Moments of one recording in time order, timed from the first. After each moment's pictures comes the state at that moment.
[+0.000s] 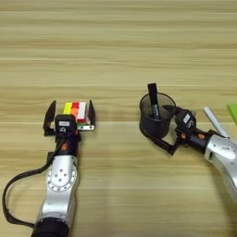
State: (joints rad) left arm 0.00 0.03 0.04 0.37 0.07 -0.55 0.08; right arm -0.15 -0.27 0.19 0.28 0.12 -0.17 0.73
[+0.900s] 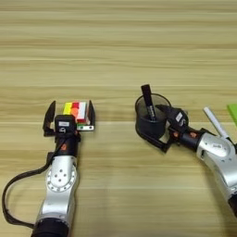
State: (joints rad) left arm 0.01 0.03 0.04 0.37 0.07 -0.55 0.08; right arm -0.19 -0.22 0.20 0.34 0.11 -0.19 0.72
